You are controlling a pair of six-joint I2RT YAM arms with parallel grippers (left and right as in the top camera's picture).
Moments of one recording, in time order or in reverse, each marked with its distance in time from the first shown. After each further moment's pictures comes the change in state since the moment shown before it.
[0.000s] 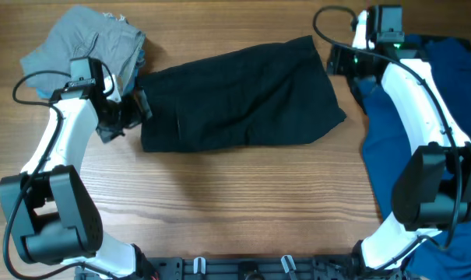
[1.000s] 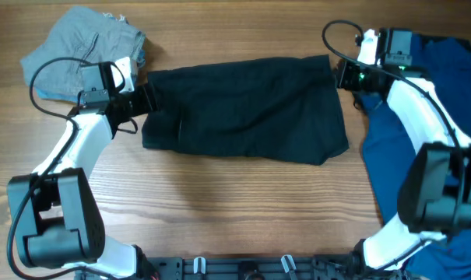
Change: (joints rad) left arm -0.053 -0.030 -0.179 0.568 0.140 0.076; right arm -0.068 -0.008 -0.225 0.318 -0.218 -0.006
